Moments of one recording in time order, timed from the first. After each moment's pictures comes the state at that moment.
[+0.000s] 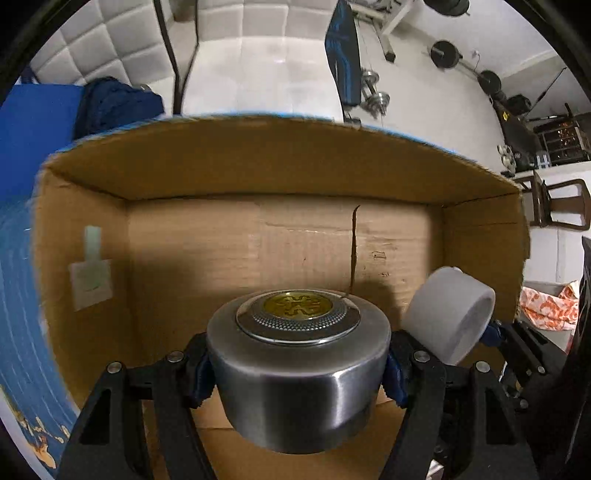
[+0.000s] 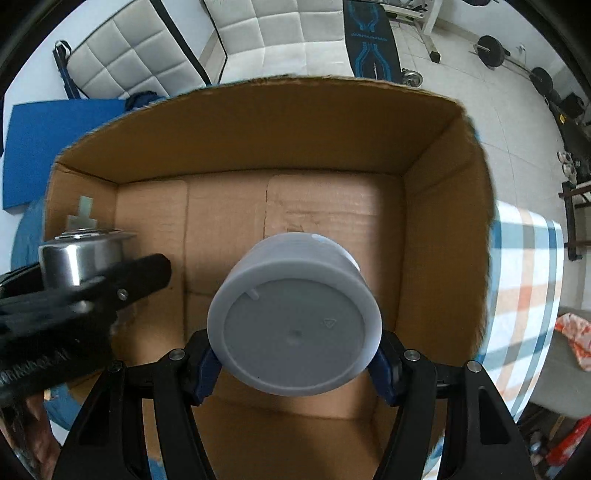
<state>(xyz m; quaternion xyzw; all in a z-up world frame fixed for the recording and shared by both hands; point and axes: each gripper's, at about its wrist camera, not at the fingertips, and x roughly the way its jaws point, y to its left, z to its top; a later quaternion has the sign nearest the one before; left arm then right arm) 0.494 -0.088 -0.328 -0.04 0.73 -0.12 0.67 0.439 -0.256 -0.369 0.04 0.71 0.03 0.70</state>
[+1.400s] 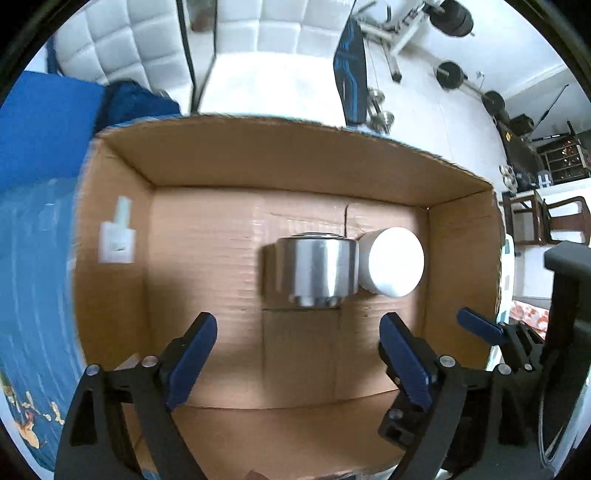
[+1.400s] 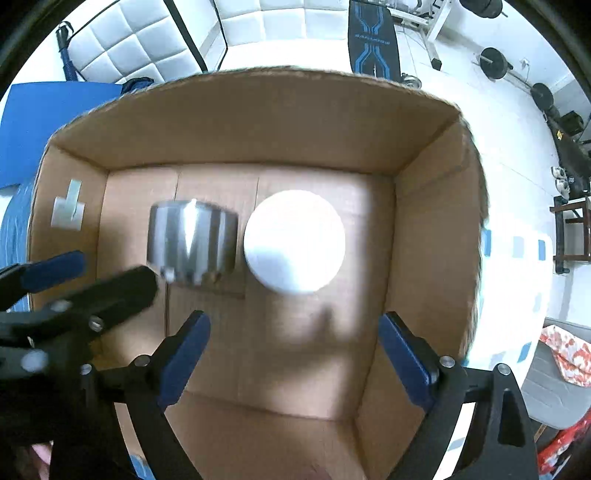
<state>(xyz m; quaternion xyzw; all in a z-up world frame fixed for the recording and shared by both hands) 0.420 -0.065 -0.282 -0.05 0.69 -0.09 0.72 0.412 -0.259 -0.365 0.01 0.69 0.03 0.72</state>
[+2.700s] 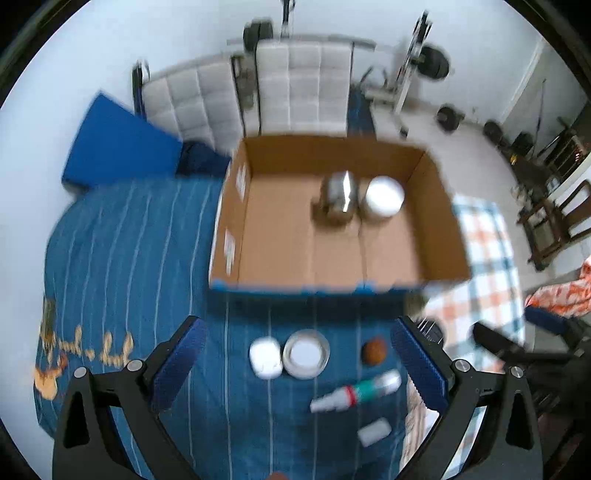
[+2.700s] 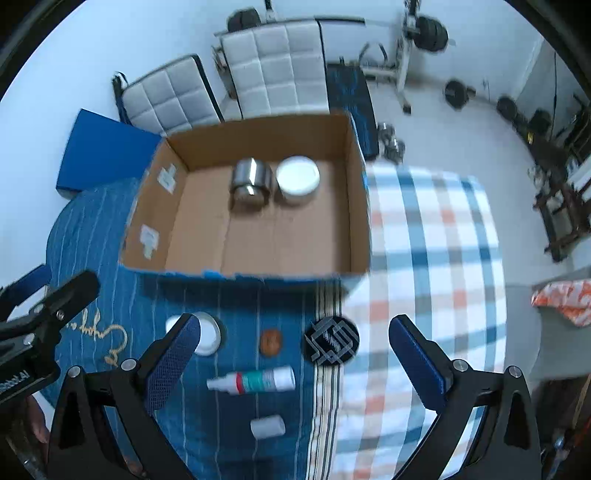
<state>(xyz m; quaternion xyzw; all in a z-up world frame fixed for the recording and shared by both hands) 0.247 -0.032 -0.203 0.01 0.58 -0.03 0.81 0.204 -0.287 -0.246 0.07 0.60 0.01 0.80</state>
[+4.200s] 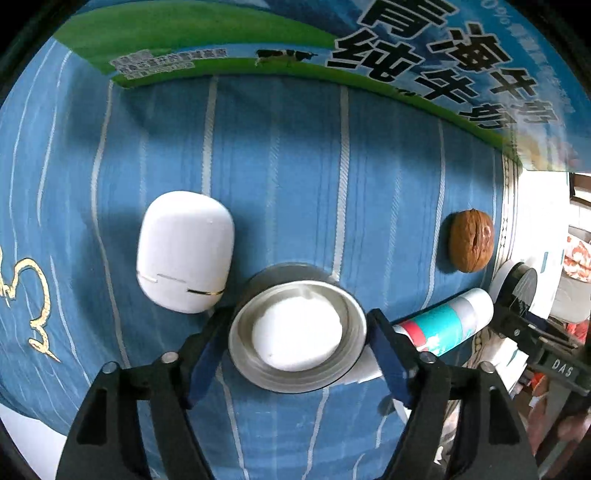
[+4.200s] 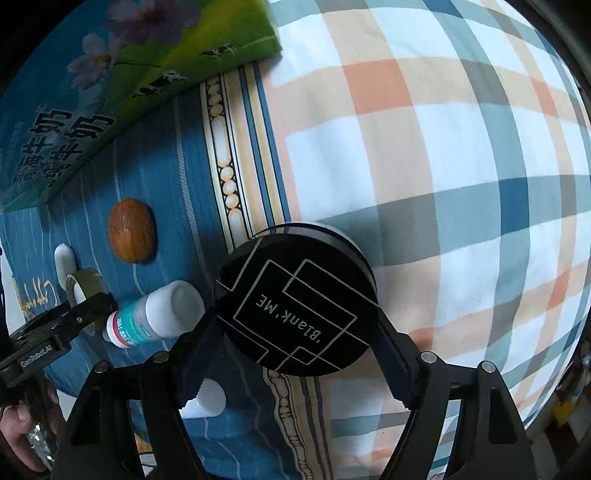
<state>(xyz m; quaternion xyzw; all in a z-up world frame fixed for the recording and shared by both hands) 0.214 -0.060 -0.422 -0.04 0.78 -0.07 0.62 0.142 -0.321 -0.474 0.16 0.76 -0.01 0.63</state>
